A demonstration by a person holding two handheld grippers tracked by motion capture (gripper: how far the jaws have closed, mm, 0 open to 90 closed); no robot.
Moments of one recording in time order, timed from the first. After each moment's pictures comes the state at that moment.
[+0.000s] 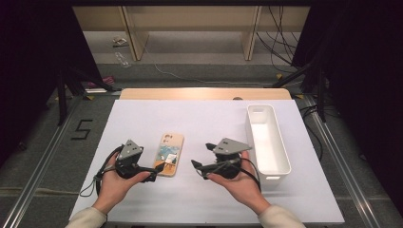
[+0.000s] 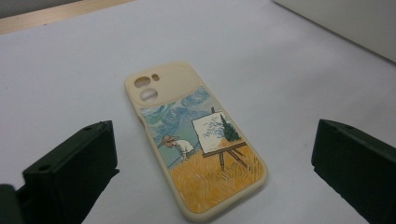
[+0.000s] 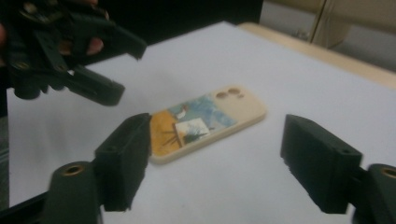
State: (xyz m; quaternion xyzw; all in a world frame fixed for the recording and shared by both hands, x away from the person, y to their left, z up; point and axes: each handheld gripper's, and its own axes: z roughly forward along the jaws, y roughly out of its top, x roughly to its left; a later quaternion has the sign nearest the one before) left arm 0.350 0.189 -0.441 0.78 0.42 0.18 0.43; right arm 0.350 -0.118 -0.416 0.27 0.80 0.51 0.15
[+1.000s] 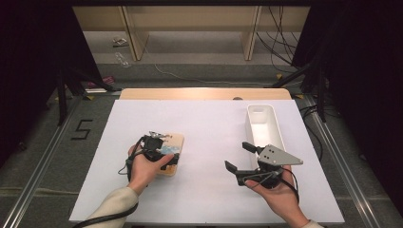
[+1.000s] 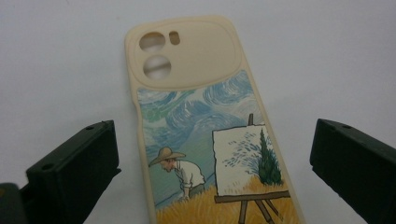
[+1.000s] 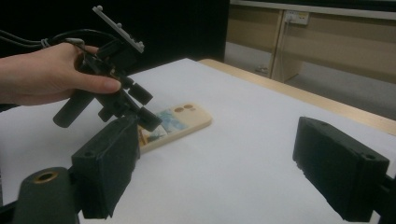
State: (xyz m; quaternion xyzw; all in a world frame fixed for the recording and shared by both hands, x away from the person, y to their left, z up) left arm 0.408 0.136 -0.468 0.76 0.55 0.15 0.30; right arm 0.320 -0.202 -0.402 0.29 0.75 0.56 0.21
